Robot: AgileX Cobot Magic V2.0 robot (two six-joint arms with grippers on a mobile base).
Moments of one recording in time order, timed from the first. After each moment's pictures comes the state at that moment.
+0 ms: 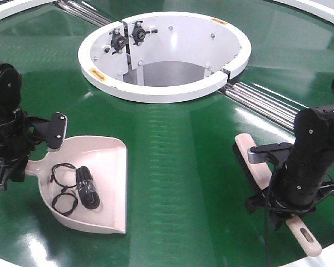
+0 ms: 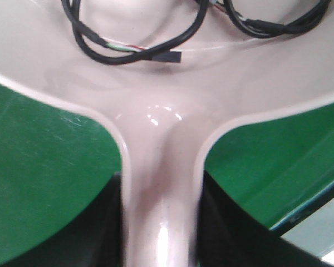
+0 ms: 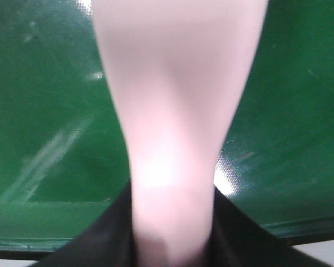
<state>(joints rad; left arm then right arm) -0.17 1.78 -1.34 0.19 1.22 1.24 0.22 1.67 -1.00 0.02 1.07 0.01</state>
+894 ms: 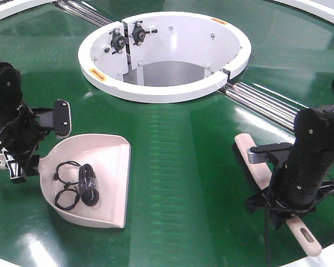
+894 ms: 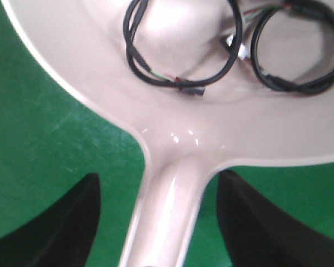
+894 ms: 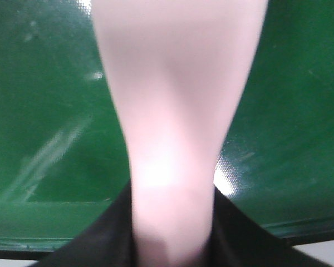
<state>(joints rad) -0.17 1.78 -1.34 0.13 1.09 1.11 0.22 1.67 -1.00 0.01 1.07 0.01</state>
